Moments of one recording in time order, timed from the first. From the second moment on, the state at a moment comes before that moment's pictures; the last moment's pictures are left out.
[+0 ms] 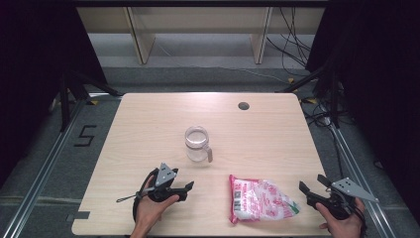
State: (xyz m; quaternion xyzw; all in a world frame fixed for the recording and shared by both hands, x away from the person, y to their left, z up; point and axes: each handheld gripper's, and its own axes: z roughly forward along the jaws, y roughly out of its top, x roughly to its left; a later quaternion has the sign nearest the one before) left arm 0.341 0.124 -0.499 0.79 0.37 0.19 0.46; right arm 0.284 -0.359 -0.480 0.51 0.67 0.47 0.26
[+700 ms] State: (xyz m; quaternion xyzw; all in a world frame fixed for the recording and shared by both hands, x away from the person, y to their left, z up) left arm 0.408 0.047 -0.500 0.80 0.33 0.24 0.43; right arm 0.287 -0.360 -0.482 0.50 0.68 0.47 0.26
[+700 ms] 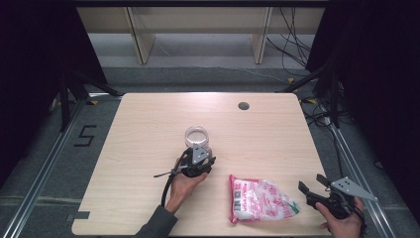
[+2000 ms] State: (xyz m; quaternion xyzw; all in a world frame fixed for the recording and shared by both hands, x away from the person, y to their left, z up) left arm 0.375 0.149 -0.503 0.76 0.39 0.23 0.46; right arm 0.287 -0.360 -0.484 0.50 0.68 0.47 0.25
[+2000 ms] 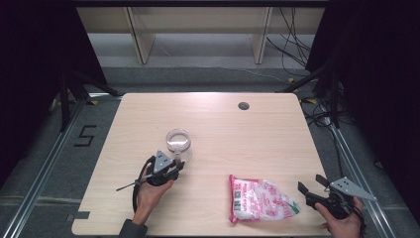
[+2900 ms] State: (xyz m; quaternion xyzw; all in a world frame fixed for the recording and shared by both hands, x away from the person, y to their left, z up) left arm 0.410 0.198 -0.506 0.70 0.48 0.31 0.42; right arm 0.288 -0.361 -0.484 0.50 0.69 0.47 0.25
